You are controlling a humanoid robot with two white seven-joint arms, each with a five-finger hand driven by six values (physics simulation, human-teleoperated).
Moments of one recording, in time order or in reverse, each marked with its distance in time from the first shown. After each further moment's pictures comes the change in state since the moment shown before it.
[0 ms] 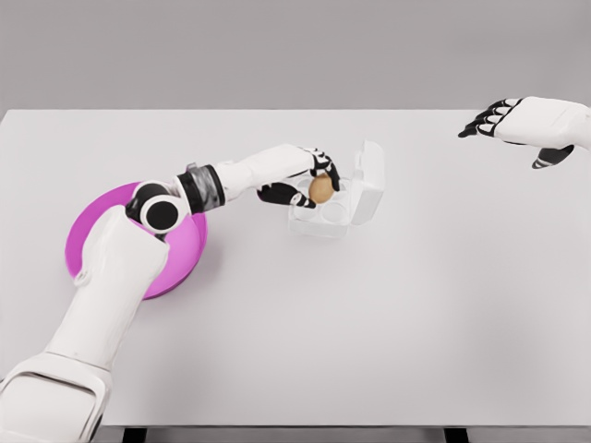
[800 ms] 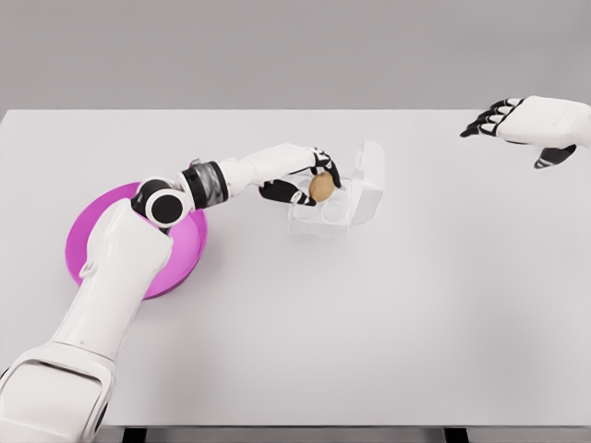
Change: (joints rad) left arm -0.040 -0.014 0.001 0.083 -0.008 0.000 0.000; right arm -0.002 -0.002 -0.001 0.001 0.000 0.000 0.000
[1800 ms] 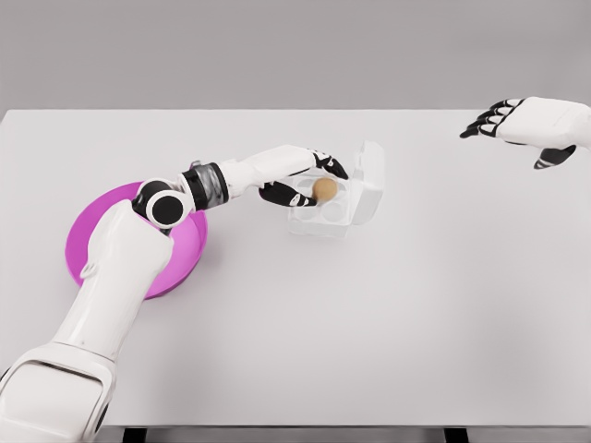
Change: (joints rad) left arm 0.002 -0.002 0.000 0.003 0.003 0.000 0.000; right arm 0.000 -0.002 0.001 -0.003 -0.003 0.000 0.004
